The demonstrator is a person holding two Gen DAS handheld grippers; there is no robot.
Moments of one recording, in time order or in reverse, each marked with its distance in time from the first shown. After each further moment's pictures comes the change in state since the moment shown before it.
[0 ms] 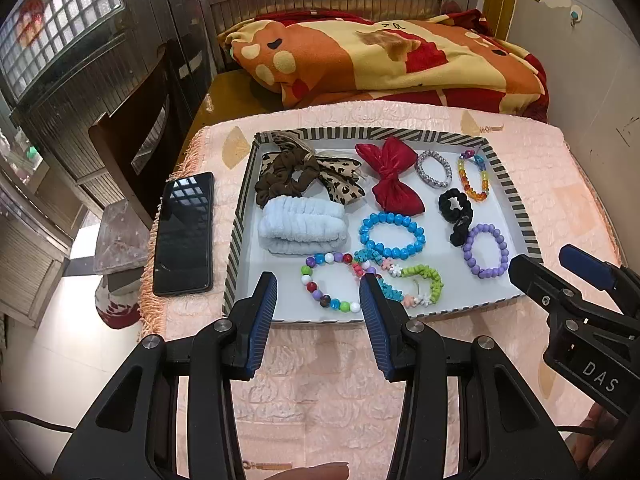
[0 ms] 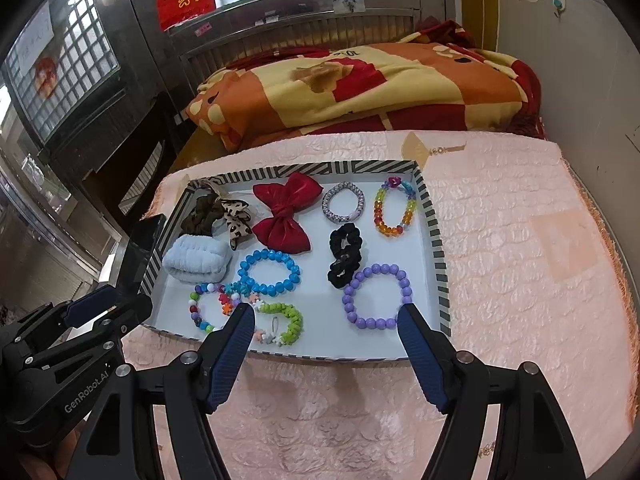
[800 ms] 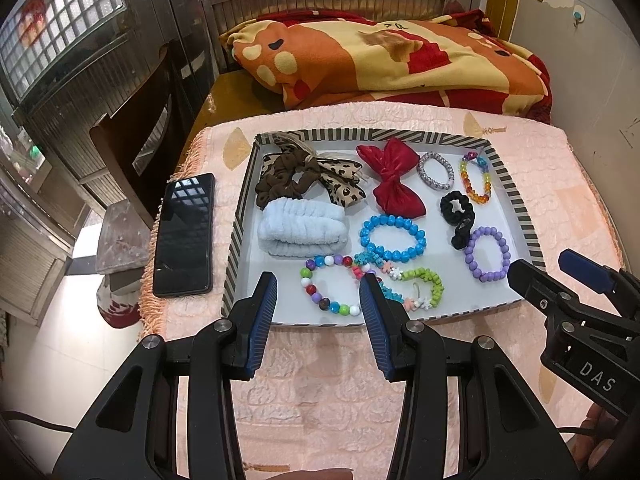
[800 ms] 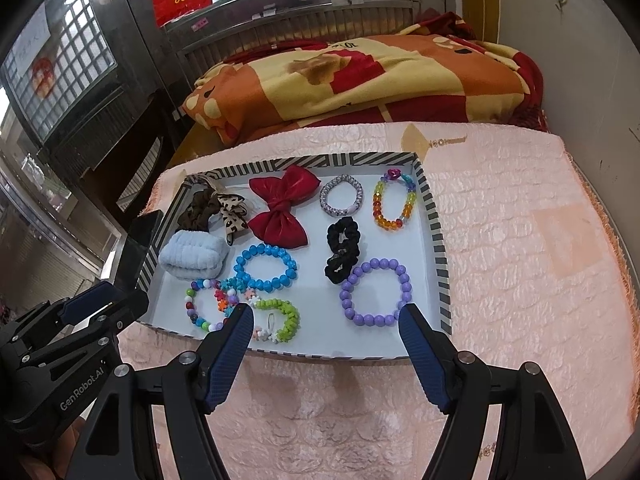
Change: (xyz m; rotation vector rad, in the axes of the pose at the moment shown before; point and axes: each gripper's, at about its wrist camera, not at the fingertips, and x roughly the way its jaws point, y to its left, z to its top) left arm 0.001 -0.001 0.001 -0.006 0.001 0.009; right arm 0.007 -0.004 0.000 0.002 0.024 0.008
